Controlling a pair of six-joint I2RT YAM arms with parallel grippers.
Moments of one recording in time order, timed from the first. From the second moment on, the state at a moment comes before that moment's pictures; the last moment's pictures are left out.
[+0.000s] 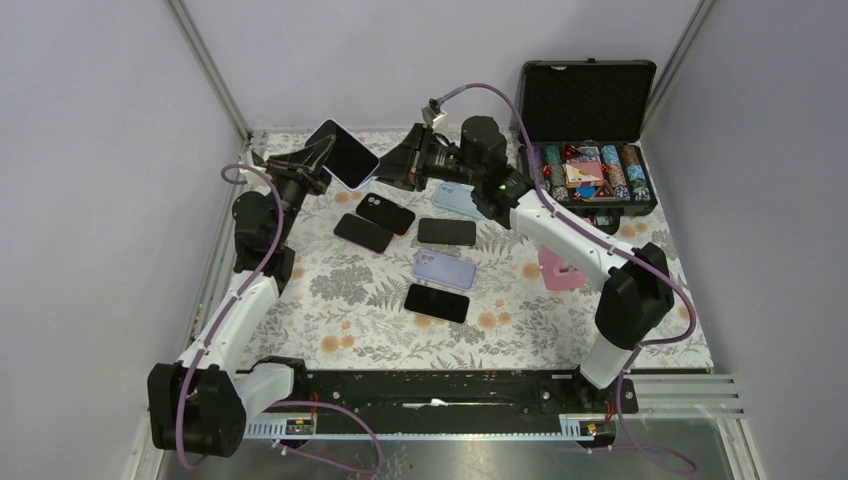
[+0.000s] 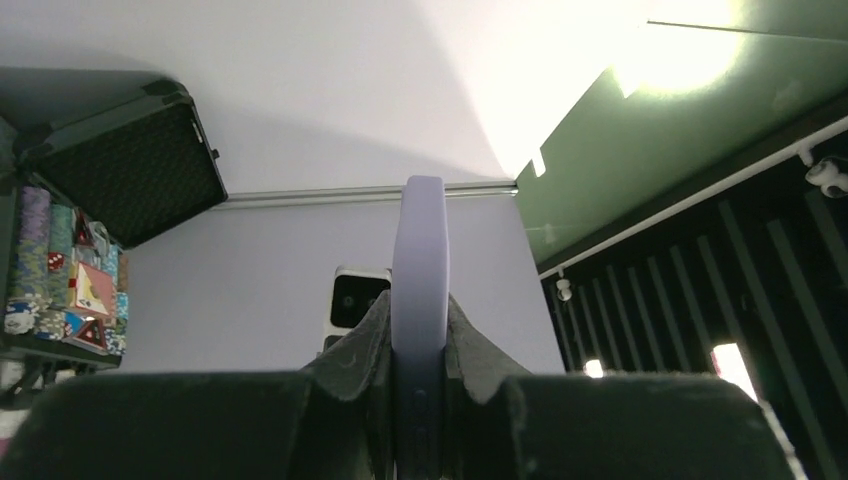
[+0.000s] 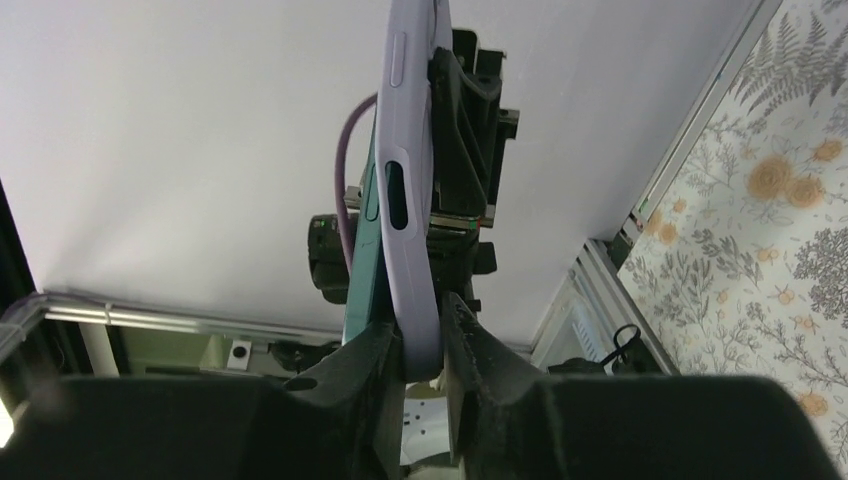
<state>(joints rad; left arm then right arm) -0.12 1.07 0.72 0.65 0.24 -1.85 0.70 1.71 1.51 0.21 -0.60 1.33</state>
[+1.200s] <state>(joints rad) 0.07 1.06 0.99 0.26 1.01 -1.28 0.54 1.64 1.34 0.33 -1.04 1.32</state>
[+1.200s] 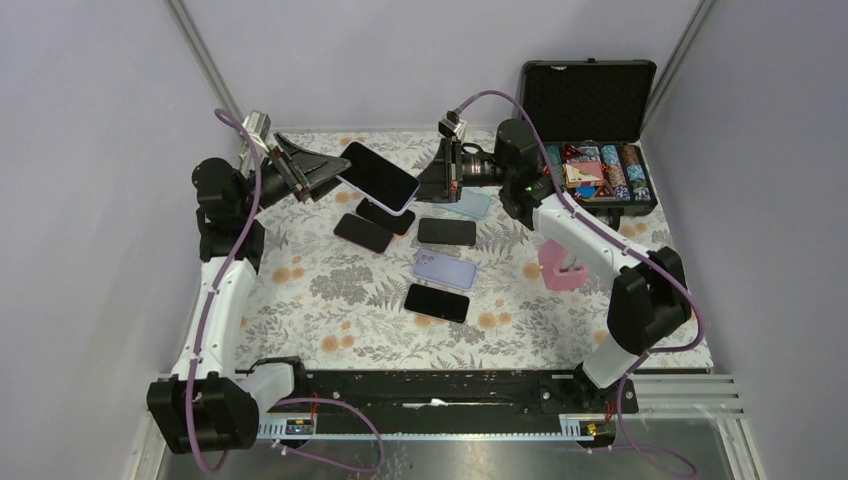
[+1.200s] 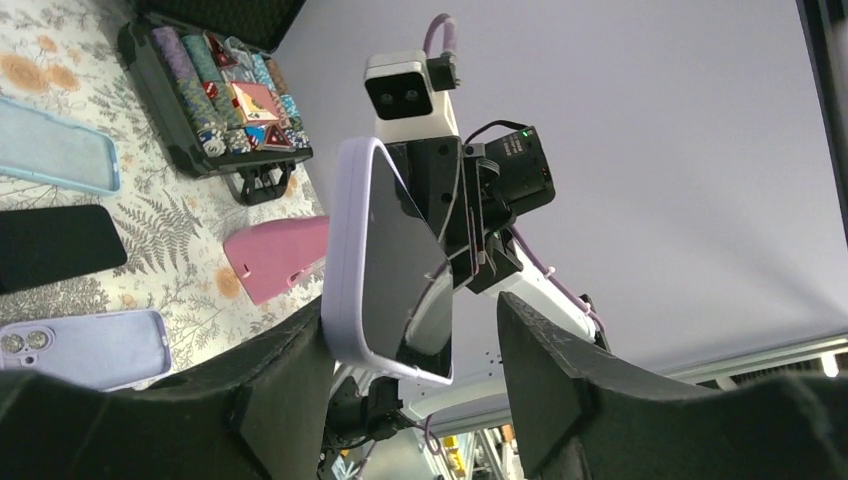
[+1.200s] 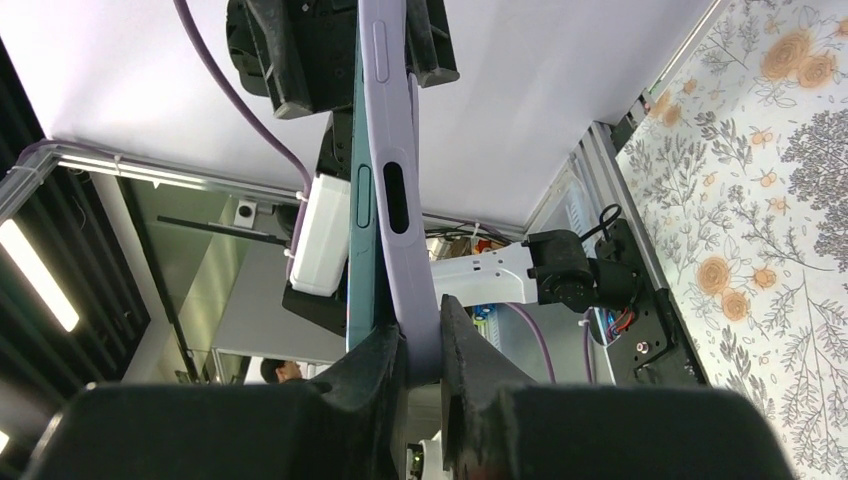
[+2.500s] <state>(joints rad) 0.06 1.17 0.92 0.62 0.95 -1.65 0.38 1.39 1.14 0.30 -0.80 1.22</state>
